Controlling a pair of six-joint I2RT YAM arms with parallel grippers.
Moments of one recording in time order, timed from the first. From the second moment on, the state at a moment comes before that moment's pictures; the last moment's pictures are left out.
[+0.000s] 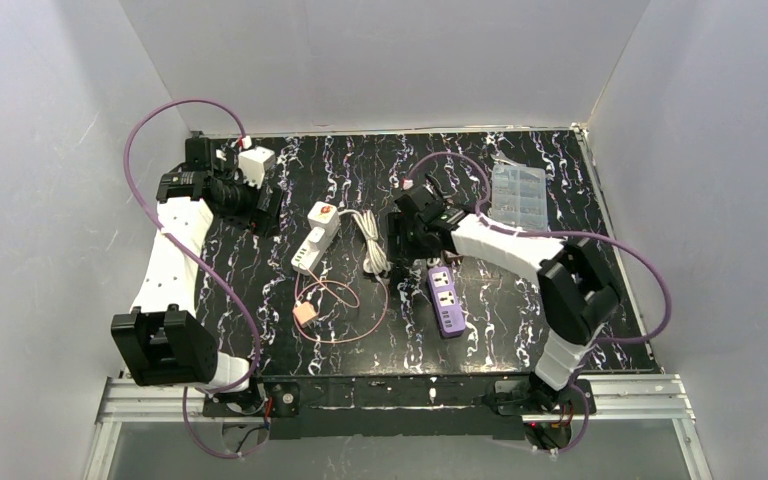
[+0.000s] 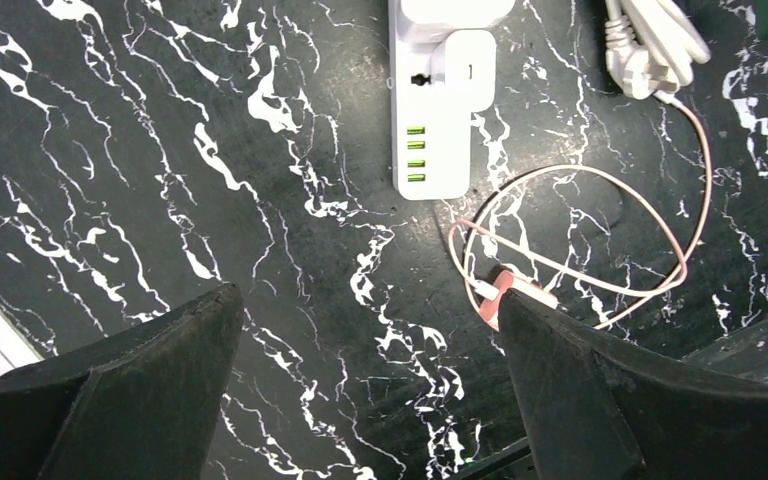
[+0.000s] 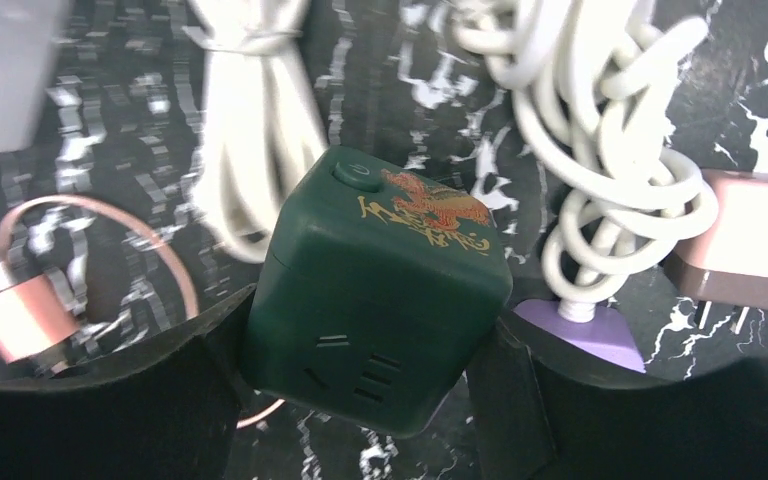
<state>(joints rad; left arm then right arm) 0.06 1.41 1.40 -1.05 0.34 0.44 0.78 1.77 1.25 -0.50 0.08 0.61</state>
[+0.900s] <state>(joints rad) 0.02 1.22 1.34 -0.98 0.86 0.43 0.79 0.99 0.69 0.13 -0.21 0.15</state>
